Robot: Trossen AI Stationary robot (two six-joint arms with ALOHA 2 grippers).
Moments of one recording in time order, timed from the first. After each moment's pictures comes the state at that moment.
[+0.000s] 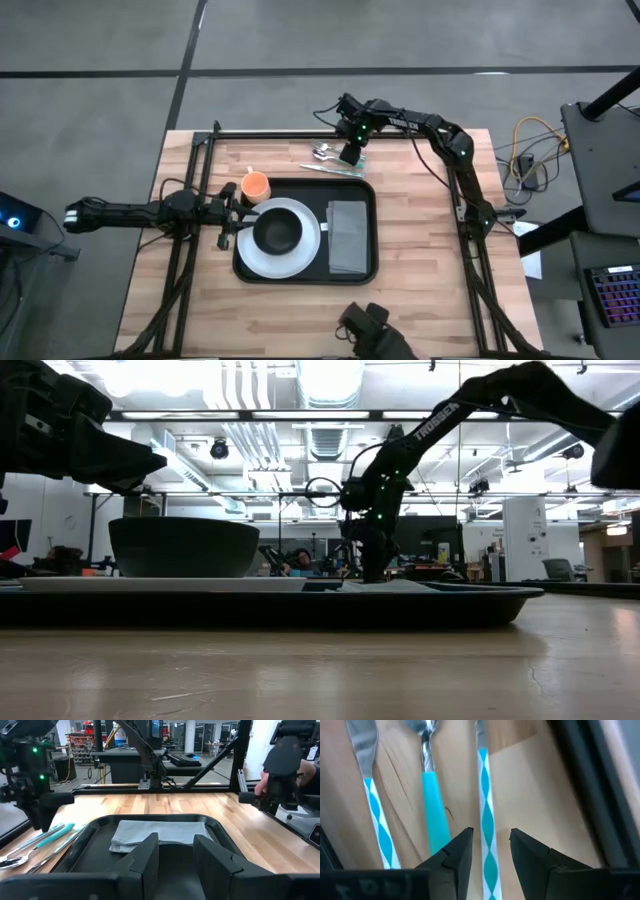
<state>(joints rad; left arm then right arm) 0.04 0.25 0.01 0.15 0.08 0.00 -0.70 2.25 1.77 -0.86 -0.15 -0.24</state>
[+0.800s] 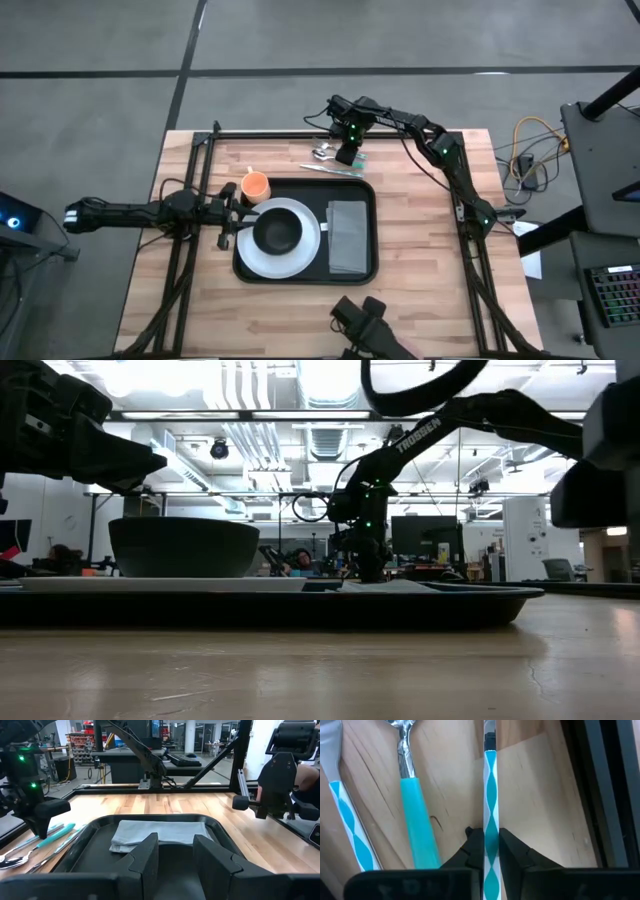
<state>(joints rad) 0.04 0.25 0.01 0.15 0.08 0.00 -0.69 2.43 2.04 -1.09 -0.06 -0.26</state>
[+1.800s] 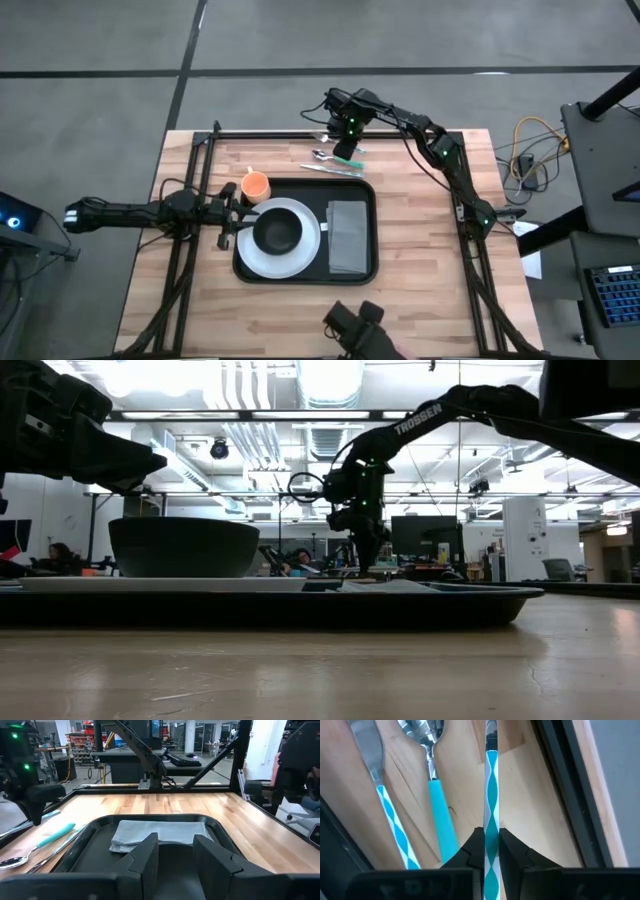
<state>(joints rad) 0.04 0.25 0.01 0.15 0.08 0.00 -0.66 2.41 2.18 -1.24 -0.05 -0.18</state>
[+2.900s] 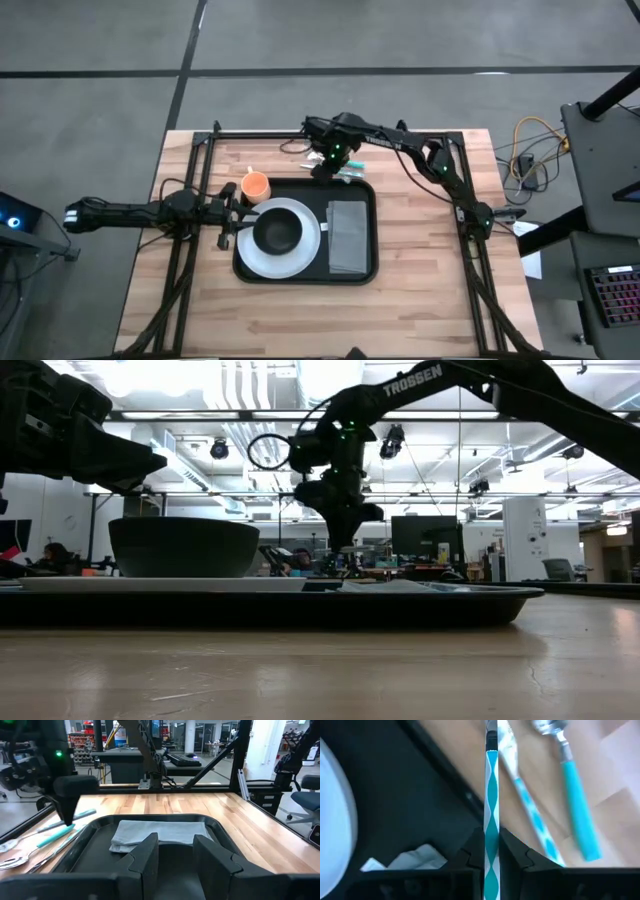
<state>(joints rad) 0.04 0.25 0.01 0.15 0.08 0.00 -0.41 2.34 2.18 -1.28 -0.06 0.31</state>
